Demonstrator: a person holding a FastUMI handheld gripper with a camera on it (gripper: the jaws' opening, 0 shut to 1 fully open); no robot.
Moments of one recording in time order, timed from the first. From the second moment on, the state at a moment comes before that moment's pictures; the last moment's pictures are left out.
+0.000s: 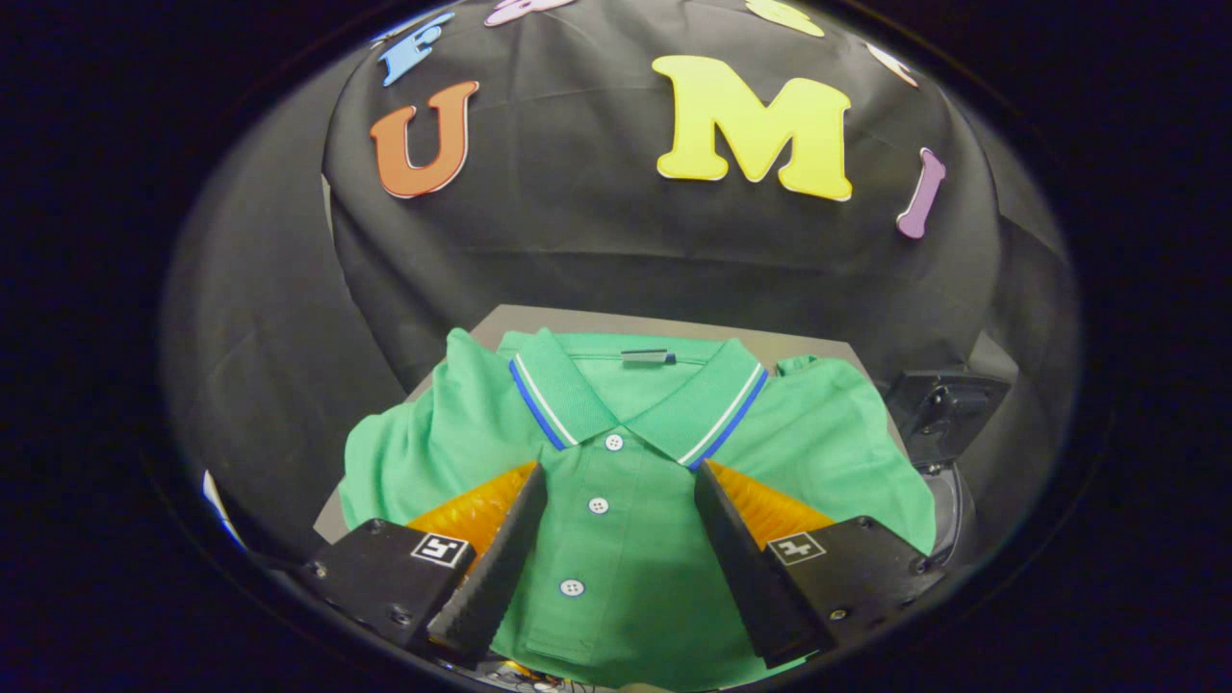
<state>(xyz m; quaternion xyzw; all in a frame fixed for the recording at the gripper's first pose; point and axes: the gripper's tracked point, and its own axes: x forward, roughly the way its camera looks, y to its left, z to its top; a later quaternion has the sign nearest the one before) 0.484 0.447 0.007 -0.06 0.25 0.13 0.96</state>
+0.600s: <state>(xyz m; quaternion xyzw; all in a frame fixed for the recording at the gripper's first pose) 0.482 0.440 0.011 -0.05 0.31 0.19 0.93</state>
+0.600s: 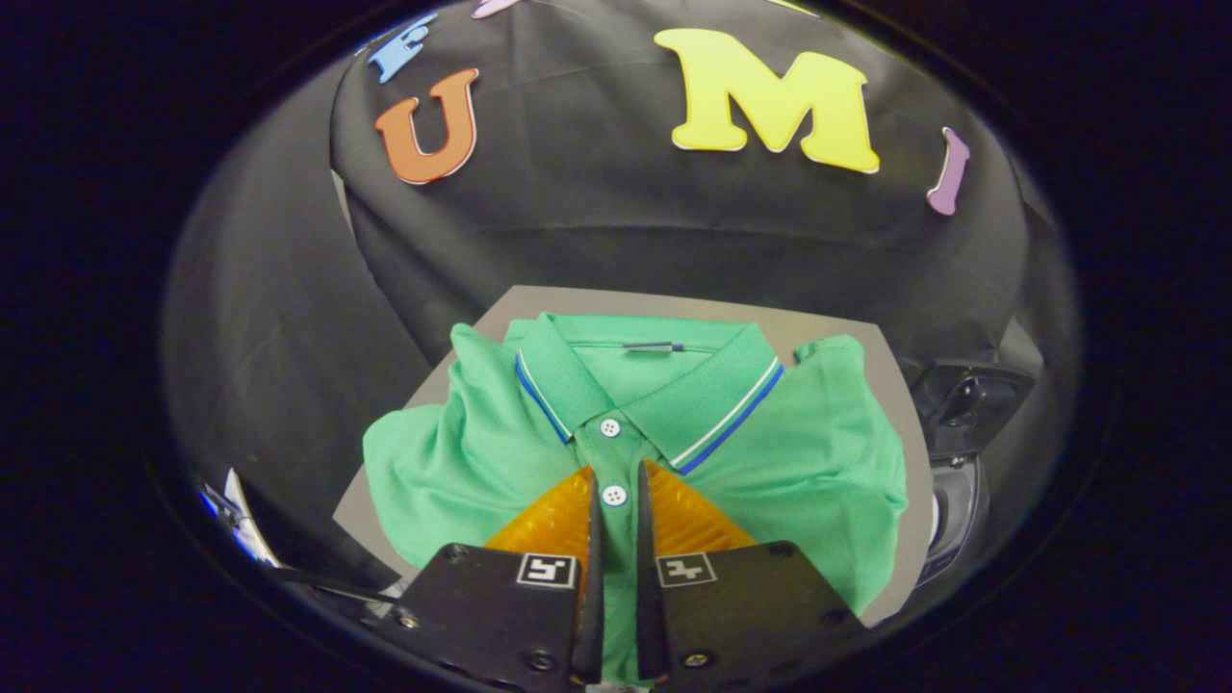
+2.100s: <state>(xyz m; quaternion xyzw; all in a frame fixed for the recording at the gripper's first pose) 0.229 0.121 0.292 0.03 -0.03 0.14 0.99</state>
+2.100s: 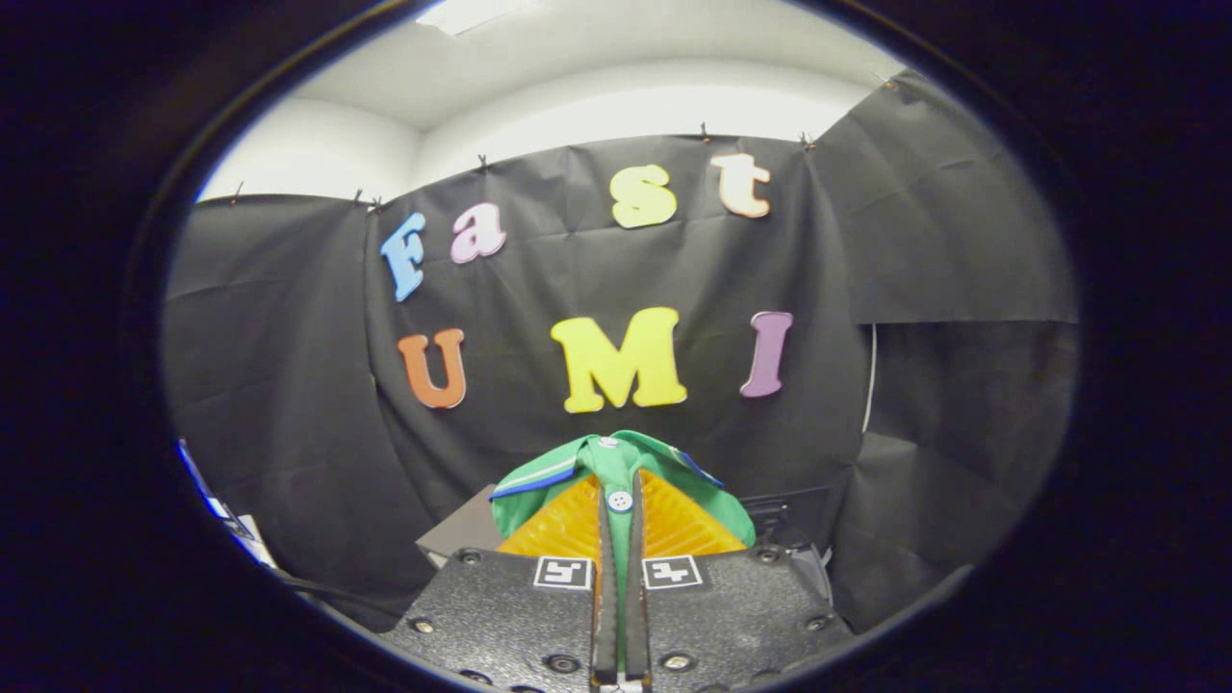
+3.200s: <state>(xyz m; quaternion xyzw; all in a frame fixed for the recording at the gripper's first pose) 0.473 -0.008 0.100 -0.03 0.13 0.20 0.97</state>
